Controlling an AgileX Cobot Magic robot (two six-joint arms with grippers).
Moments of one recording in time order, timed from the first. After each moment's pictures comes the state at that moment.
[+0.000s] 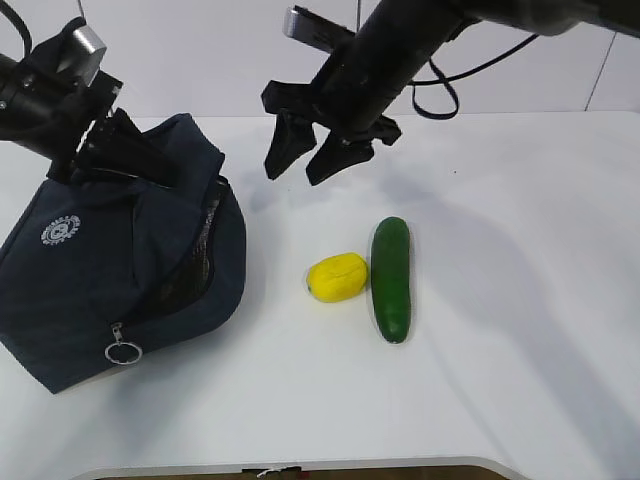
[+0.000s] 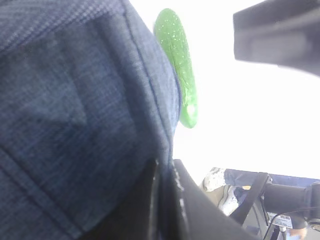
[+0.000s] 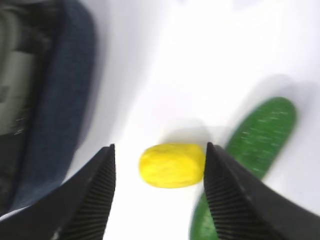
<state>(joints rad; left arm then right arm) -0.04 1.90 -1.37 -1.03 1.20 0.66 0.40 2.20 -2.04 0.54 1.18 -0.14</state>
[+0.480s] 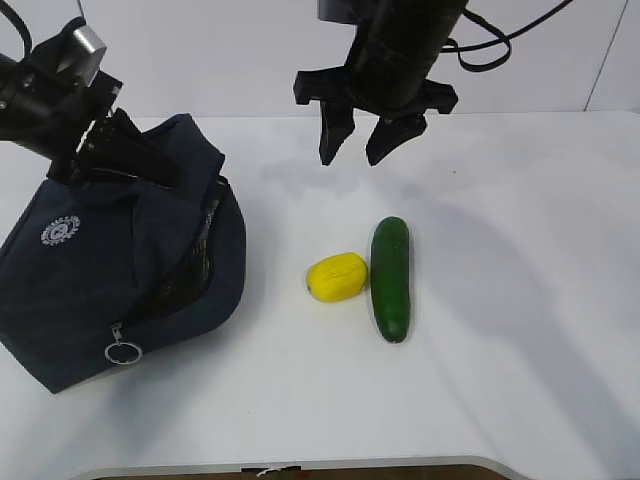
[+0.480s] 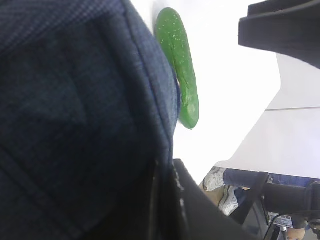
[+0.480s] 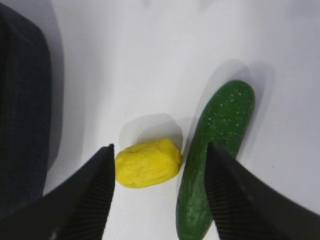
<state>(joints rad) -0.04 1.90 -1.37 -1.03 1.20 0.66 0.44 2.12 -2.05 0.16 1.23 0.15</state>
